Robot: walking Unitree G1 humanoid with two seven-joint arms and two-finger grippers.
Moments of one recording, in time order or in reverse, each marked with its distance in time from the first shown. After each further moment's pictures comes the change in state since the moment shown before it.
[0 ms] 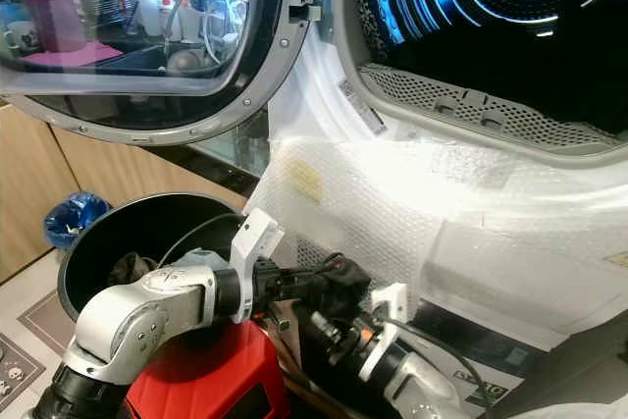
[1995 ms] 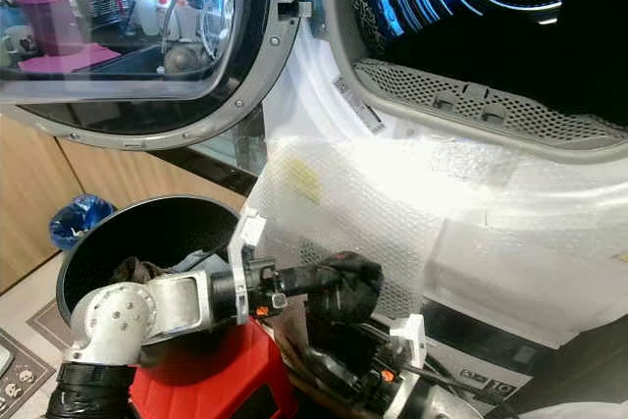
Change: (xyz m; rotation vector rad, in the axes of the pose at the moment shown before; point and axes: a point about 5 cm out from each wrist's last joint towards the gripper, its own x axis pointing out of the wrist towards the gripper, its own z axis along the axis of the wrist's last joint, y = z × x) left arm 0.002 -0.004 0.000 -0.507 -0.111 -0.200; right arm -0.024 0.002 -0.005 -0.118 0.005 0.059
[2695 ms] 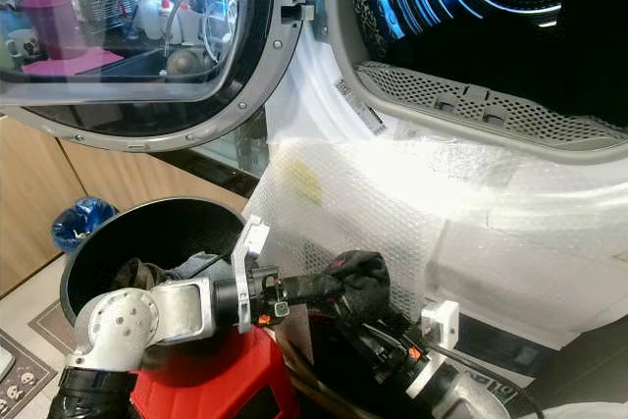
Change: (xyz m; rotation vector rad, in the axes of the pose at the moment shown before) left arm -0.004 0.005 -0.006 -0.015 0.016 0.019; right arm -0.032 -0.022 0.013 -0.002 -0.041 -0.067
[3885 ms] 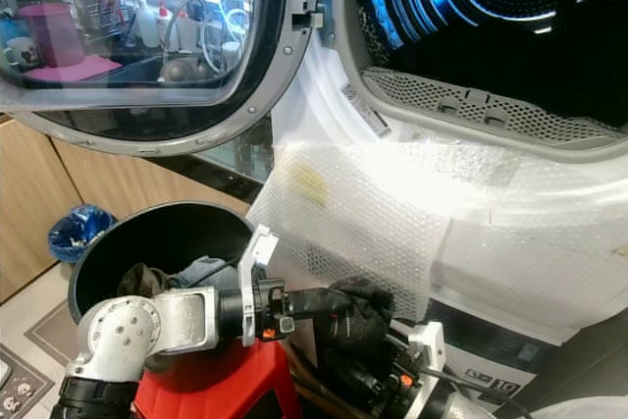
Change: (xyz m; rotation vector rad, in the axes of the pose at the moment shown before) left arm 0.007 -0.010 -0.010 -0.001 0.046 -0.032; right arm -0.001 0.012 -0.023 0.052 0.119 0.141
